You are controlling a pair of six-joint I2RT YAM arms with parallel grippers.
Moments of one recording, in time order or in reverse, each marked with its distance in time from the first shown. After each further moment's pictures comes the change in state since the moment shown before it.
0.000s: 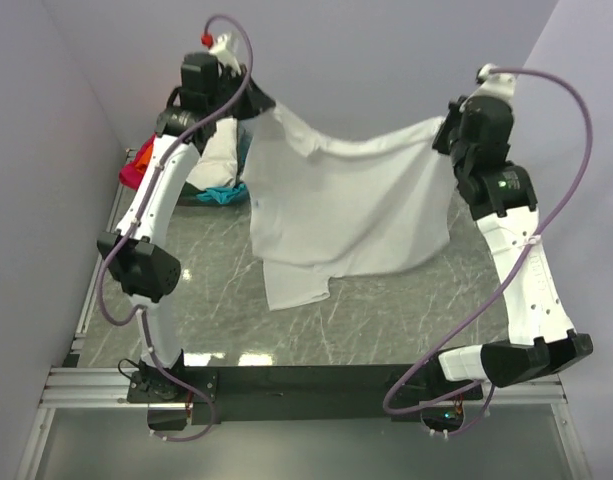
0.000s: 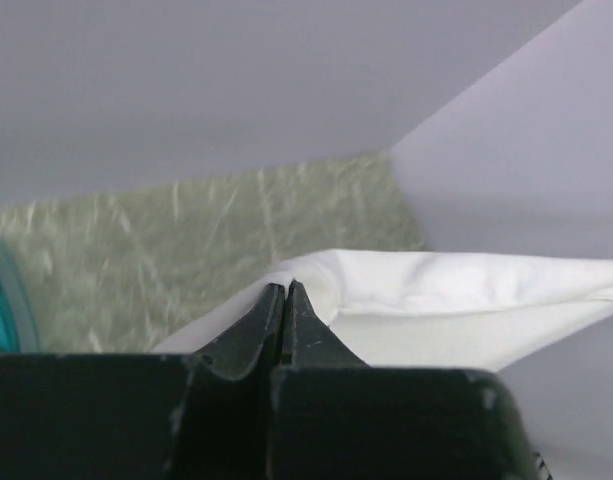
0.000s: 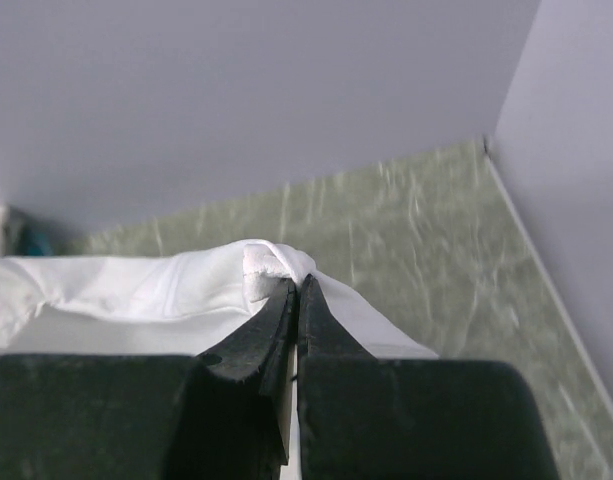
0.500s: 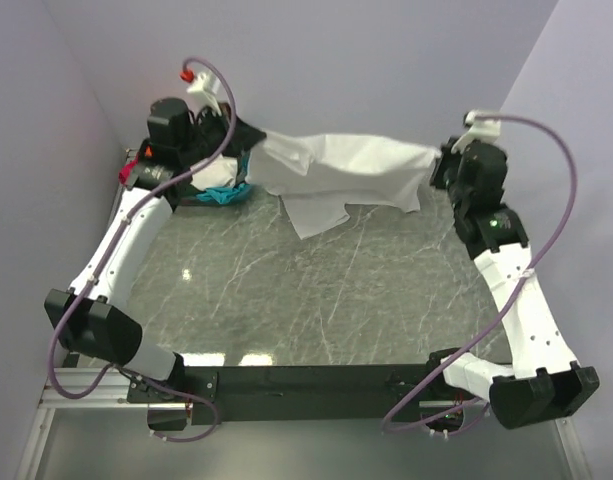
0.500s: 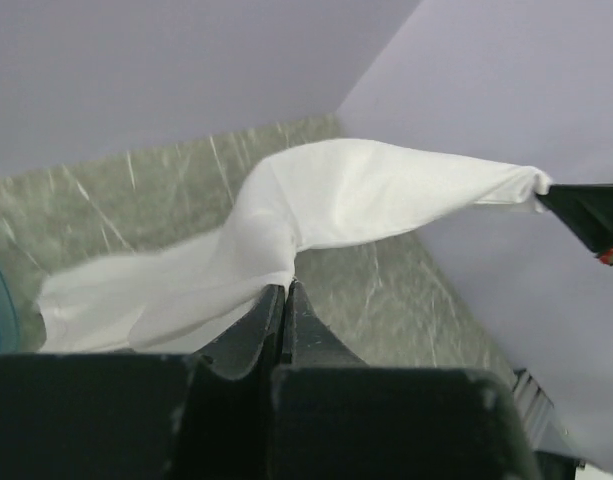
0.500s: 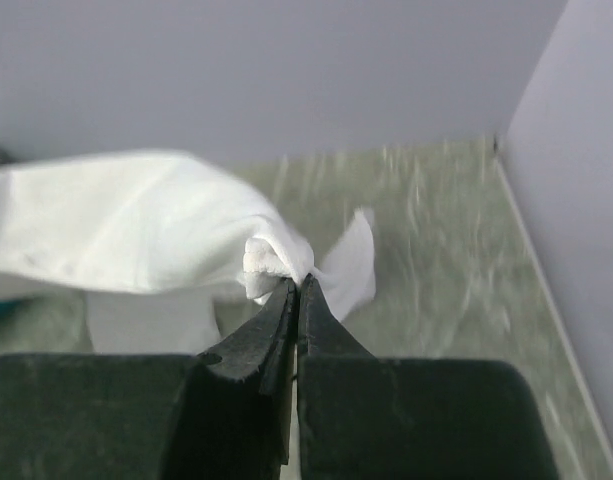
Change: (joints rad) left arm 0.032 -0.425 -0.543 0.304 0.161 0.034; right arm -0.053 -0.171 -0.303 0.231 -0.139 -0.116
